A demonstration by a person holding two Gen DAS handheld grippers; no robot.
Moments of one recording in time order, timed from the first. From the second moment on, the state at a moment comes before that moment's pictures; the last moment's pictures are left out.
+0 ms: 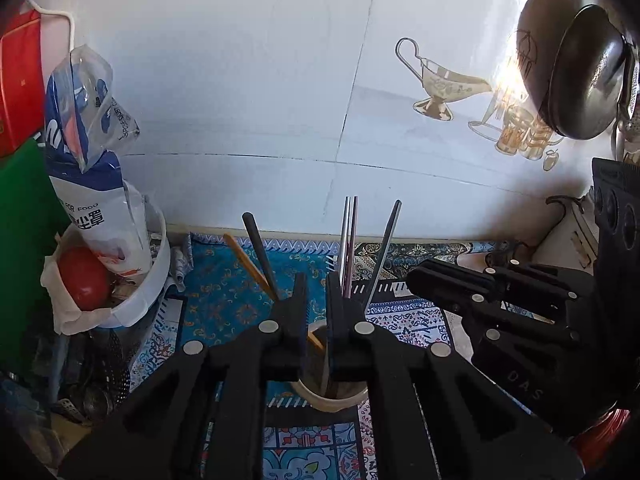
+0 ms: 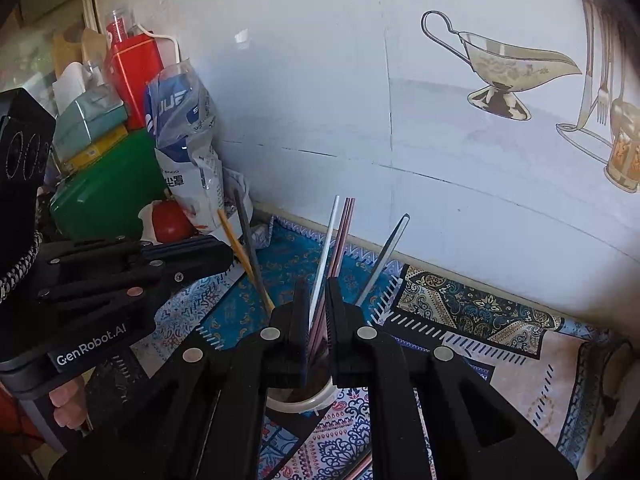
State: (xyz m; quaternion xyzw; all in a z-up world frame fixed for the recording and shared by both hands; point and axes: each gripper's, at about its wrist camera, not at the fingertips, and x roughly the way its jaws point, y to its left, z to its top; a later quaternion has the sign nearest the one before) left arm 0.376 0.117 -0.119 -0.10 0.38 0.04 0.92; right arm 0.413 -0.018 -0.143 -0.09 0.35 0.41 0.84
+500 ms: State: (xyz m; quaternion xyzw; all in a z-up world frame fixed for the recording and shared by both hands) left arm 0.323 0.090 -0.101 -0.09 0.37 0.04 0.92; right arm 0.370 -0.071 -0.123 -0.11 0.33 0.35 0.87
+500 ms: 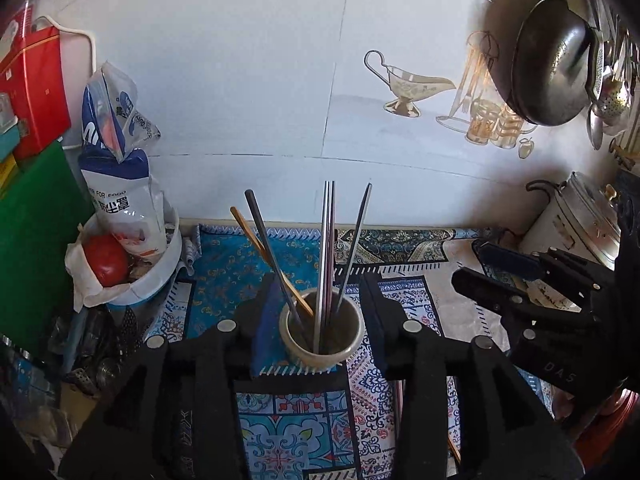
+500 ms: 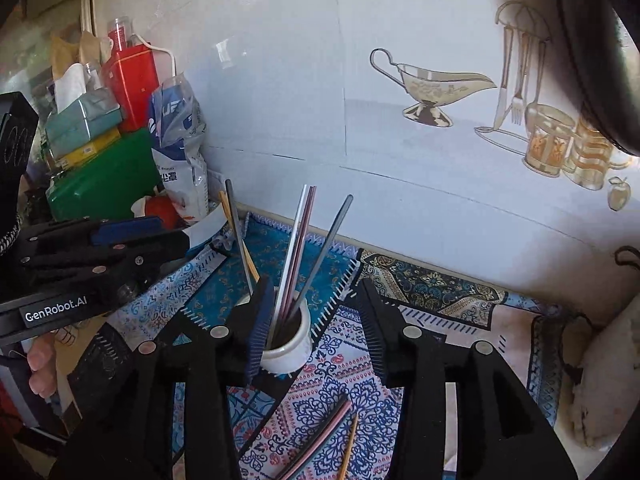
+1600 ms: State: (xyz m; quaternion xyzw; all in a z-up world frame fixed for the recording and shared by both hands) left arm 0.307 -0.004 -0.271 -0.05 0.56 -0.04 0.83; right arm 0.342 -0.141 -0.280 -0.14 0.50 0.28 0.81
